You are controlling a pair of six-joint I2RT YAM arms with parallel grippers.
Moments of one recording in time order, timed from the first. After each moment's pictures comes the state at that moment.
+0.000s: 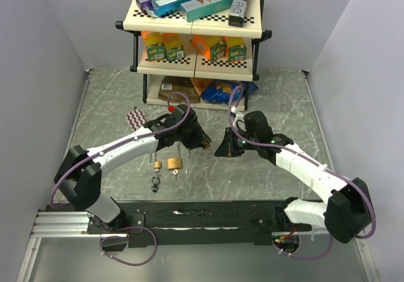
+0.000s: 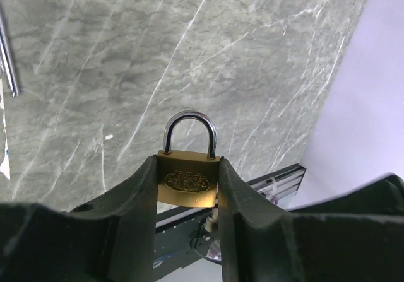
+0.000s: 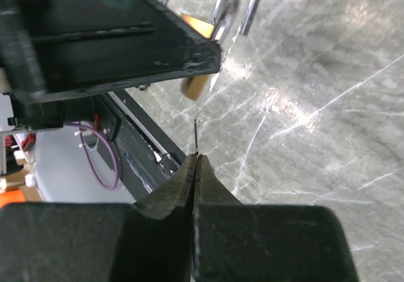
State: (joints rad) left arm -0.78 1.54 1.14 -0.38 0.04 -1.19; right arm 0.52 1.17 0.79 -0.32 -0.51 0.49
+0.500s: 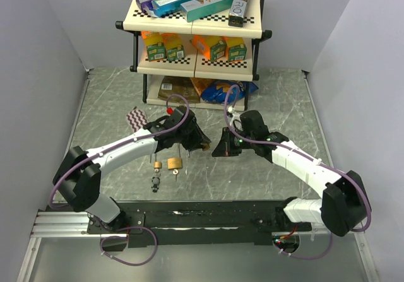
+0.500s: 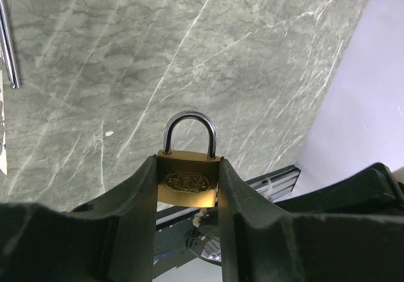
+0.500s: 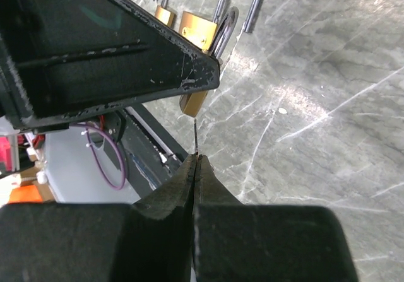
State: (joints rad) left arm -0.78 1.52 1.10 -0.36 0.05 -1.23; right arm 0.54 1.24 0.80 -0.30 -0.53 0.53
